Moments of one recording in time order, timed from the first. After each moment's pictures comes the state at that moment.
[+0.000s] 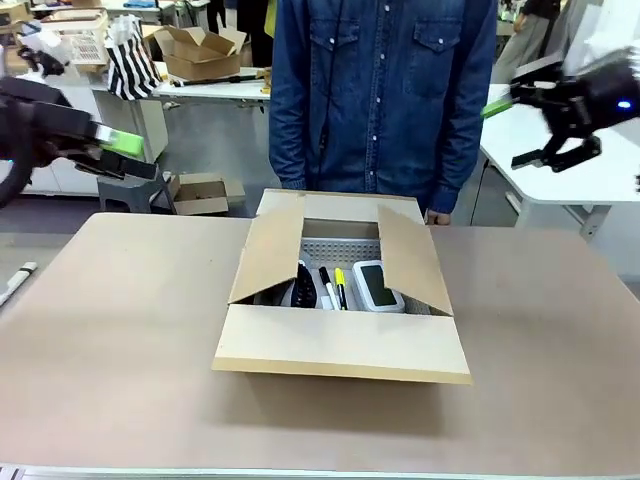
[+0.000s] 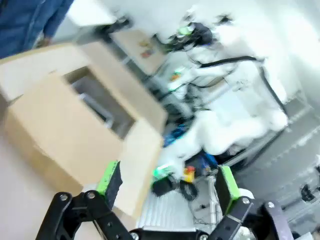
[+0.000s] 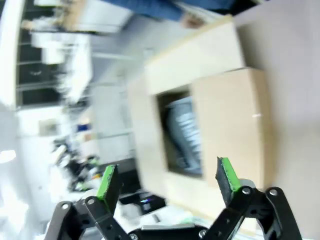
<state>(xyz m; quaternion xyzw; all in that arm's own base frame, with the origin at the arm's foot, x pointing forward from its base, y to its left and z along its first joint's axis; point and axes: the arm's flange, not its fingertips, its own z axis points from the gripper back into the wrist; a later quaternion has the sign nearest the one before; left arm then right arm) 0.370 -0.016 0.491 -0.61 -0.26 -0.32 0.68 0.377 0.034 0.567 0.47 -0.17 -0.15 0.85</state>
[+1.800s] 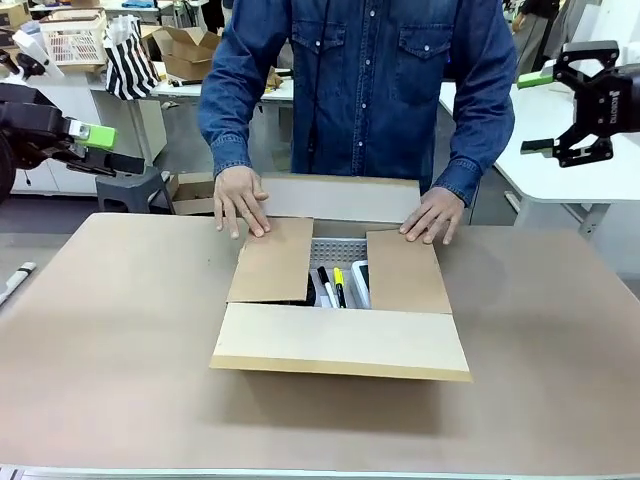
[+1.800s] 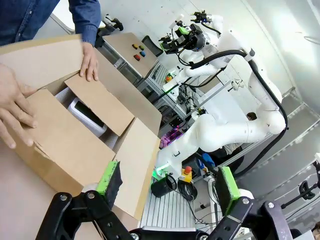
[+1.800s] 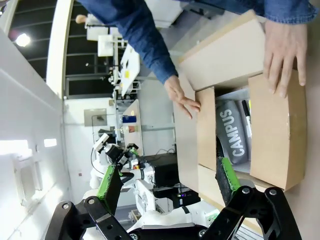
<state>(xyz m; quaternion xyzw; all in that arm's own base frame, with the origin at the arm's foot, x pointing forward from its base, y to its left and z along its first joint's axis) 0.374 -0.015 0.490 -0.61 -0.27 -0.32 0.67 0.371 0.014 0.556 0.55 -0.17 -0.14 0.81</state>
